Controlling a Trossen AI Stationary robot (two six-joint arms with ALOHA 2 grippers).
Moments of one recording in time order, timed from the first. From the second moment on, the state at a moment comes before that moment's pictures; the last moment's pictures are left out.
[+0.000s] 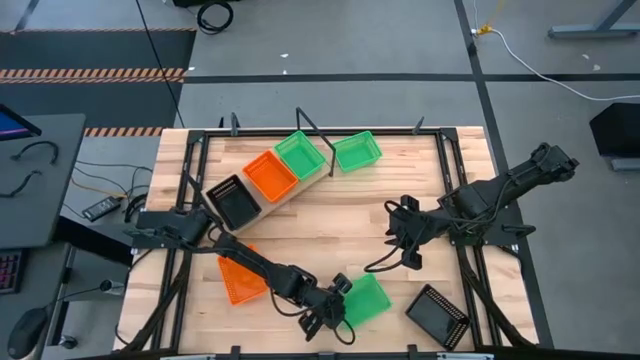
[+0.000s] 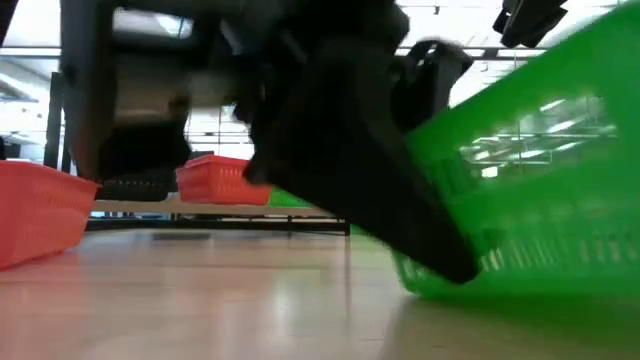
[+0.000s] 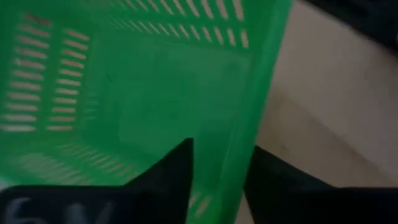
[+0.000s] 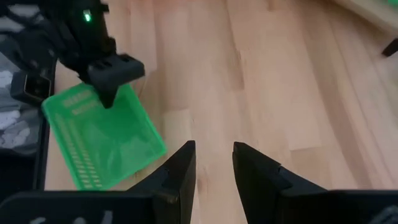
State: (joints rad) left arm -0.49 2.21 1.55 -0.20 -0.10 0.39; right arm 0.43 1.16 1.05 -0.83 0.24 0.53
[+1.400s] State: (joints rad) left arm -0.15 2.21 1.73 -0.57 -0.05 -0.14; right arm 0.47 1.26 1.02 -0.59 0.51 0.47
